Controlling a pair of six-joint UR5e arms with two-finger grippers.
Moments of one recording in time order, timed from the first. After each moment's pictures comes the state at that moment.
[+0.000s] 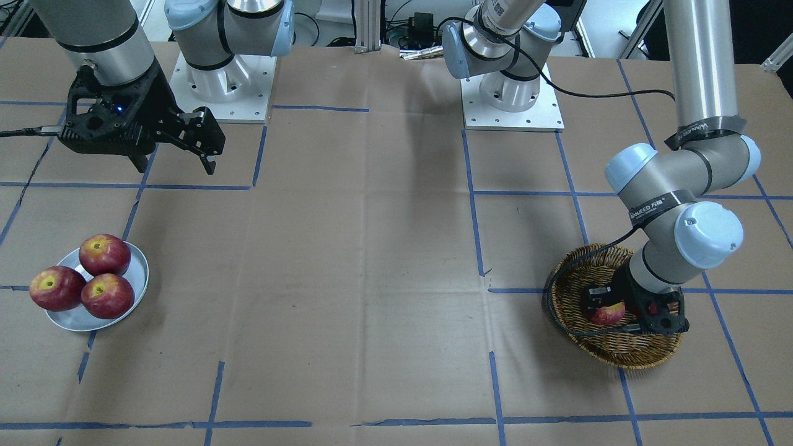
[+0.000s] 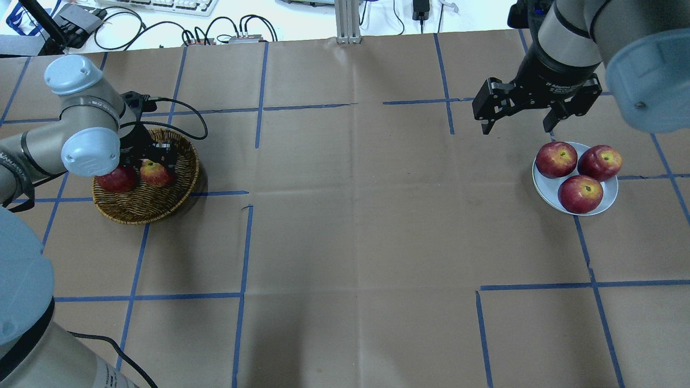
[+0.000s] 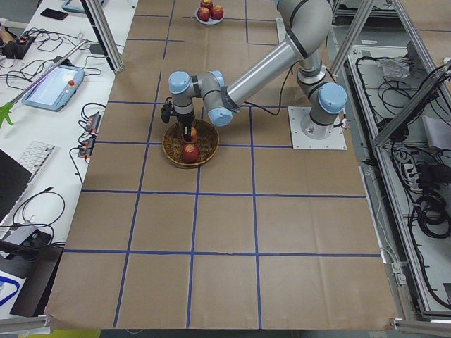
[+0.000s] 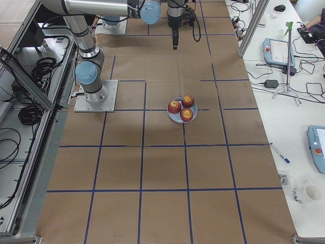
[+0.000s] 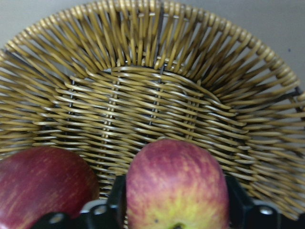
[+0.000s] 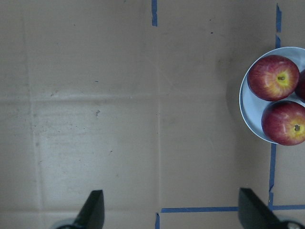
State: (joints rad) left arm -1.24 -2.03 -1.78 -0.91 1.62 0.30; right arm 1.54 -1.60 1.66 -1.68 -1.57 -0.01
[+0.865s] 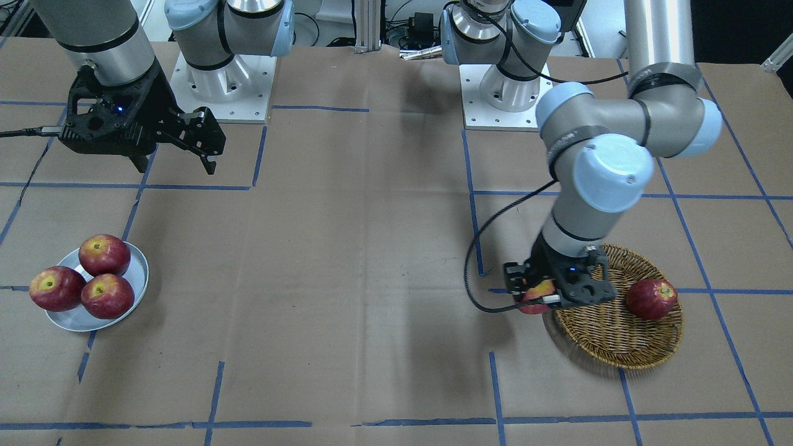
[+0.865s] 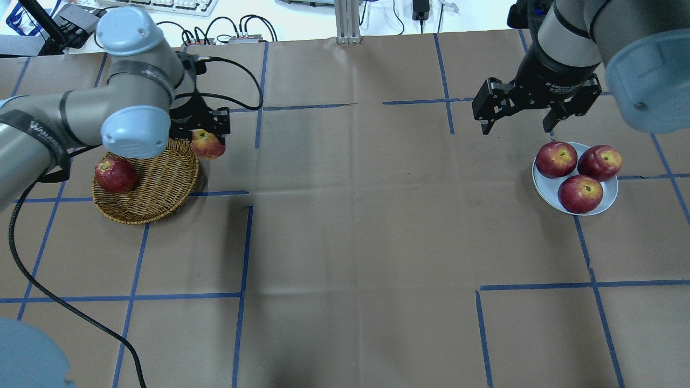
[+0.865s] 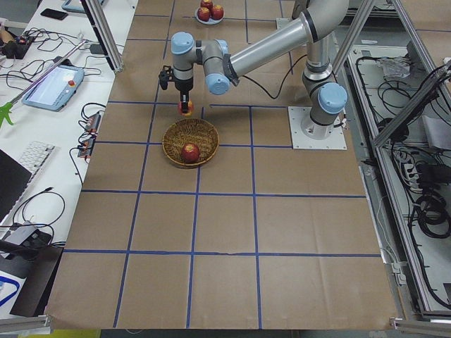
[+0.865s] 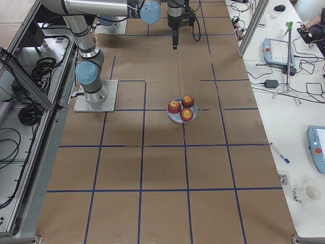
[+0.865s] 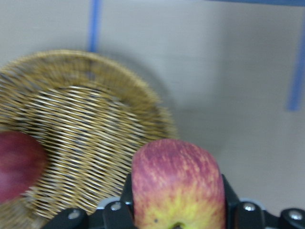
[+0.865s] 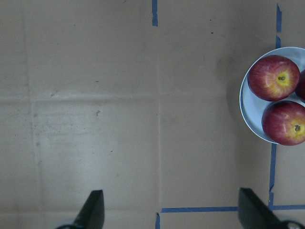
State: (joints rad) left arm -1.58 -1.89 -1.72 -1.00 1.61 -0.15; right arm 1.55 -1.60 1.66 -1.68 -1.57 -0.01
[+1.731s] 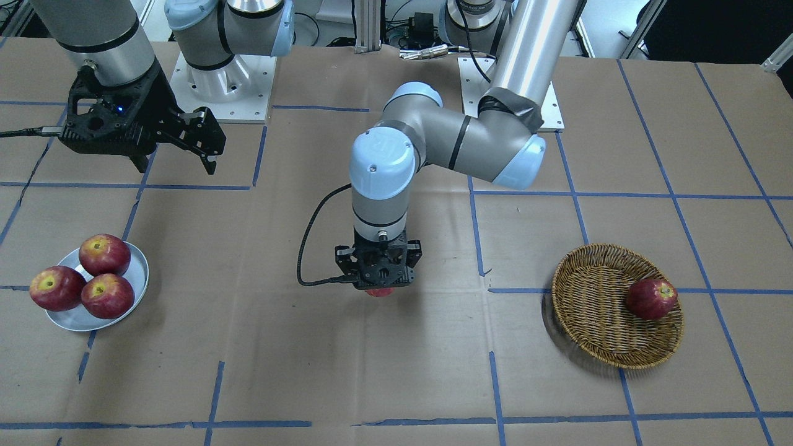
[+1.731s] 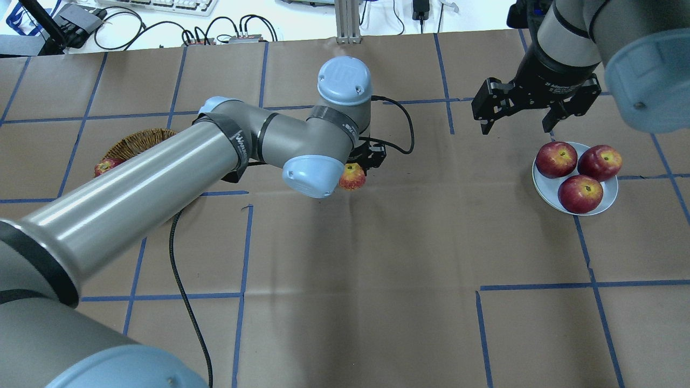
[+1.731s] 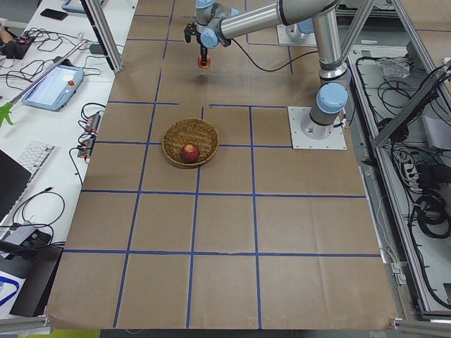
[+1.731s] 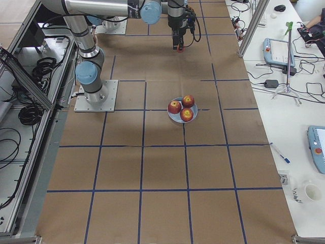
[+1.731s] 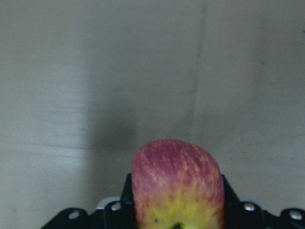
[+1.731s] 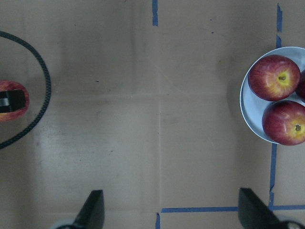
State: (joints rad) left arm -1.99 -2.11 -1.61 -0.93 1.61 -0.47; right arm 1.55 -1.60 1.66 -1.68 -1.57 -0.01
